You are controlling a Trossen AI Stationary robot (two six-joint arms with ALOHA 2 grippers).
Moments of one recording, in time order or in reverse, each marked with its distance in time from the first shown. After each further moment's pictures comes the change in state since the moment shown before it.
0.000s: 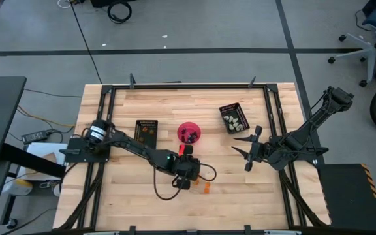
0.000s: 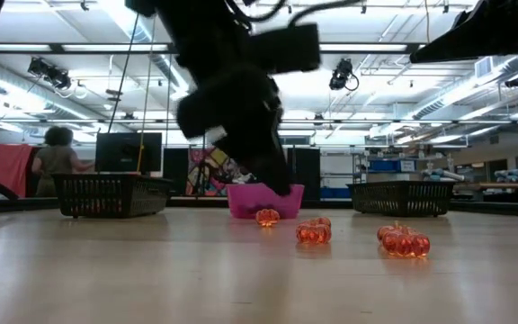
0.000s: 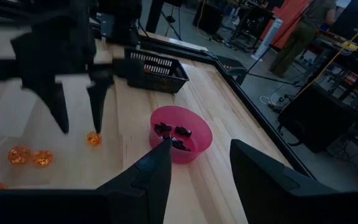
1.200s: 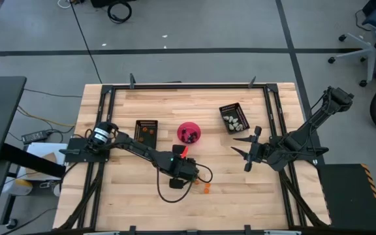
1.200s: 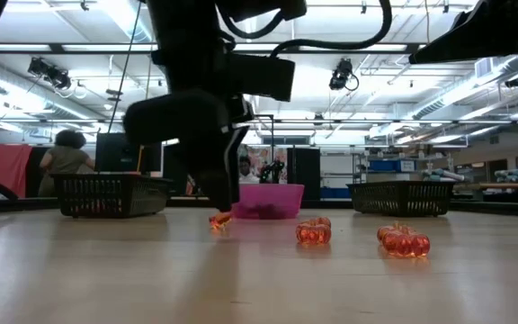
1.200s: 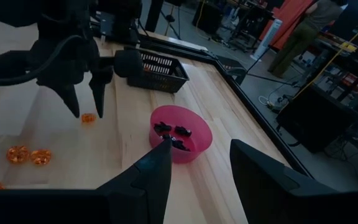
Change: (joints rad) left arm -0.006 0.042 0.088 -0.341 0.020 -0.101; right arm 0.000 0.015 0.000 0.013 0.004 -0.007
